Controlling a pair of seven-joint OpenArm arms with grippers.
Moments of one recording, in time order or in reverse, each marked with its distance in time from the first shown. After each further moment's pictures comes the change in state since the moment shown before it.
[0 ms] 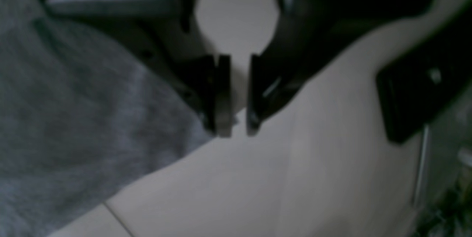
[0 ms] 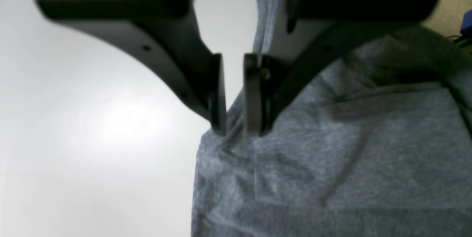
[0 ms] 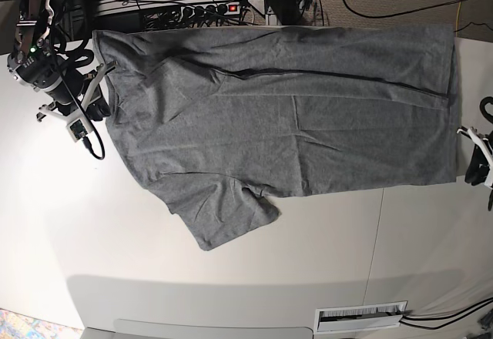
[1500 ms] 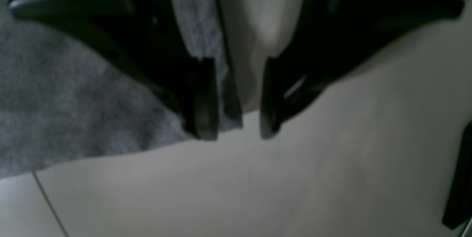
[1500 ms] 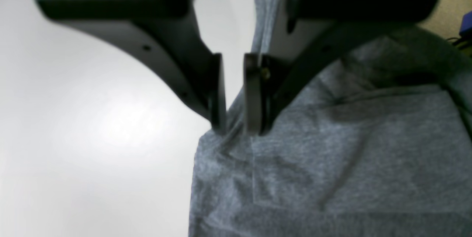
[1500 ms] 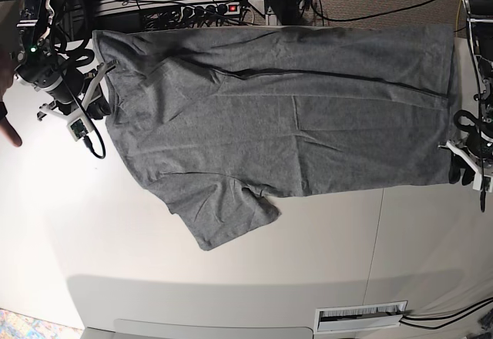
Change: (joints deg) left arm -11.1 12.9 0.0 -20.1 5.9 4.6 -6.6; right arm 0.0 0.0 0.0 0.1 0.1 0.0 -0.9
